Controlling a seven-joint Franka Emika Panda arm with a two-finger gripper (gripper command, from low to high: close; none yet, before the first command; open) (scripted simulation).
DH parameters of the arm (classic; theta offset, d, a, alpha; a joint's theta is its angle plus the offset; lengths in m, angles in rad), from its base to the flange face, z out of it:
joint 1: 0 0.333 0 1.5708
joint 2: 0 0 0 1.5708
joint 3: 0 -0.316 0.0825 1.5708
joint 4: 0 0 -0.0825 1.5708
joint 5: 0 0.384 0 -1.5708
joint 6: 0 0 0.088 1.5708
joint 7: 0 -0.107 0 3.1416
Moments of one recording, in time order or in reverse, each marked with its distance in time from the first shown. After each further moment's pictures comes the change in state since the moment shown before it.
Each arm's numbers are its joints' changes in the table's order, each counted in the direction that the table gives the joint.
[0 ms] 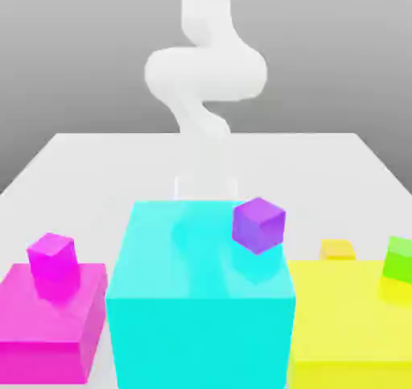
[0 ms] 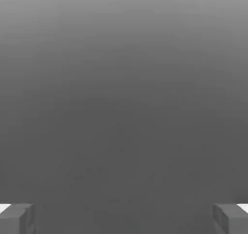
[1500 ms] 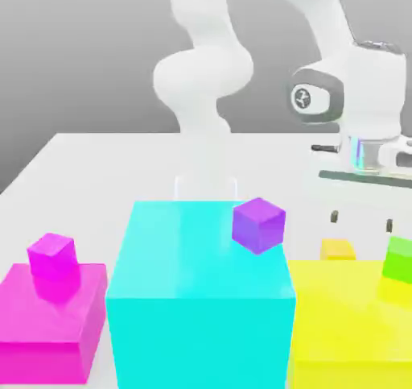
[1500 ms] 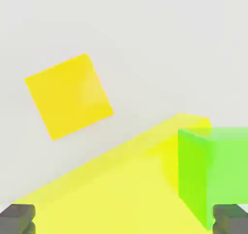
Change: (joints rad) arm 0.840 -0.665 0.108 0.524 -0.038 -0.489 1.927
